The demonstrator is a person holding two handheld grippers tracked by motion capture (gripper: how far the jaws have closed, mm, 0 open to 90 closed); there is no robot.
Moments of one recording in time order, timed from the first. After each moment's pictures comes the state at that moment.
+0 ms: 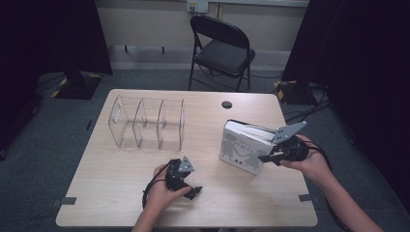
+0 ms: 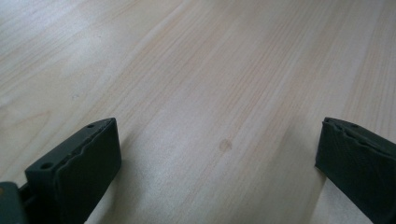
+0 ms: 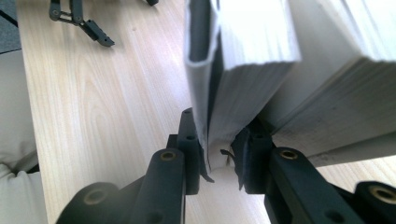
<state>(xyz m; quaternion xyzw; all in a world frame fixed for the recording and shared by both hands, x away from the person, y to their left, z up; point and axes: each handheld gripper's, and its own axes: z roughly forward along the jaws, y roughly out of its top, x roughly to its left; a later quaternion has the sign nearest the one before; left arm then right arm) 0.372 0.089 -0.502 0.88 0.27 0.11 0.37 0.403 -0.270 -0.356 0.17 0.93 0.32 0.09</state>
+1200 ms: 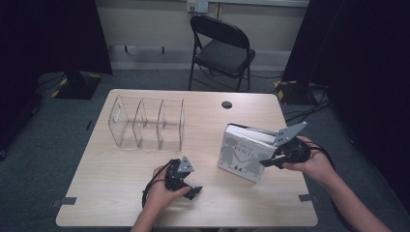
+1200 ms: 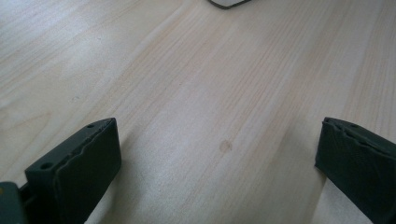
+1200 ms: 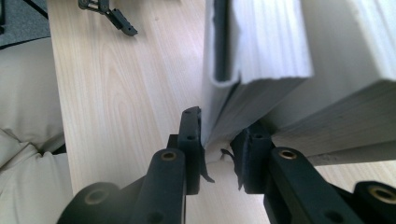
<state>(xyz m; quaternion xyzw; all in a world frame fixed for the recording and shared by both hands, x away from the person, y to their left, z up) 0.373 0.089 -0.502 0.88 0.27 0.11 0.37 0.398 -0.272 -0.352 0.15 0.94 0.31 0.05</state>
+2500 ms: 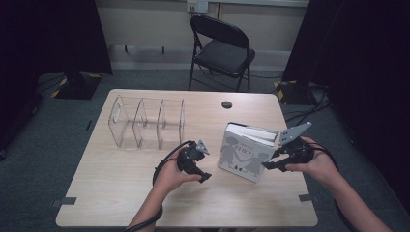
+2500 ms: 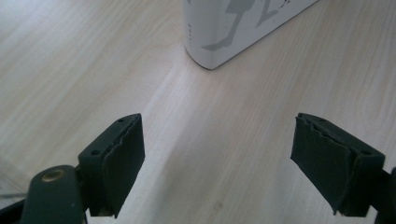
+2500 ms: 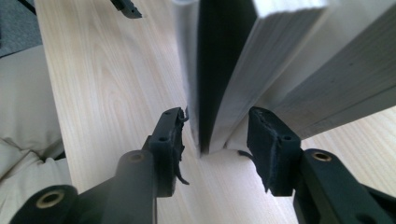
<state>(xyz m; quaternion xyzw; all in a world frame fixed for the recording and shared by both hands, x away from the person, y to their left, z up) 0.410 0.048 -0.435 0.93 0.23 0.06 0.29 0.397 -0.283 -0.356 0.19 0.93 0.31 0.05</state>
